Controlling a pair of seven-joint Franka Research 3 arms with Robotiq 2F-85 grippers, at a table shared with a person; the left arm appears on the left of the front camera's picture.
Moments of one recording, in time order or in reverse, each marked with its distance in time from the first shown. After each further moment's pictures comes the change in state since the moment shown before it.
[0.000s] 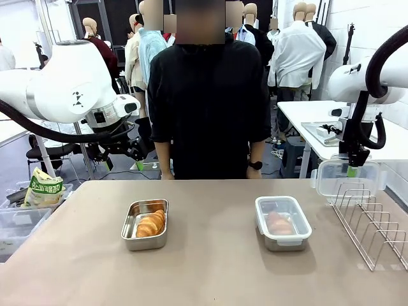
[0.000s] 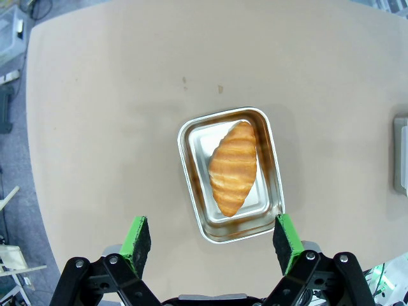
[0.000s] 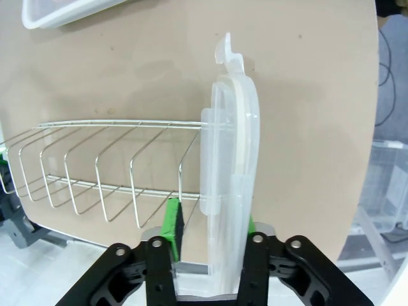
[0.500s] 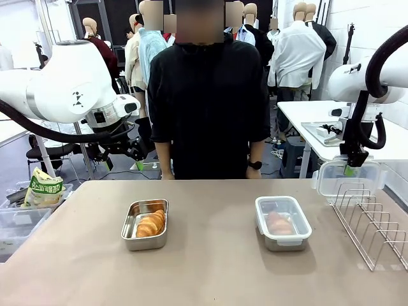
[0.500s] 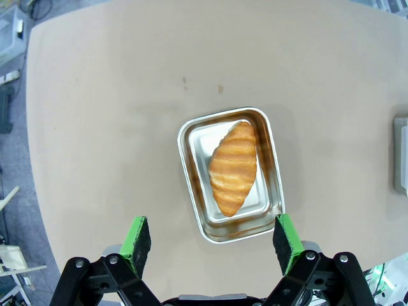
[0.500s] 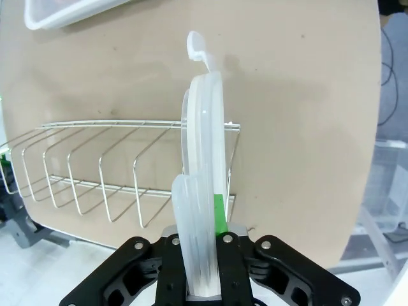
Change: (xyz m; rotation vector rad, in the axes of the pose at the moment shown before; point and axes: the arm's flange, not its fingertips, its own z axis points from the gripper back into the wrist) left arm 0.000 0.000 0.000 0.000 0.000 0.000; right arm 0.000 0.001 0.000 0.010 -0.001 -0.007
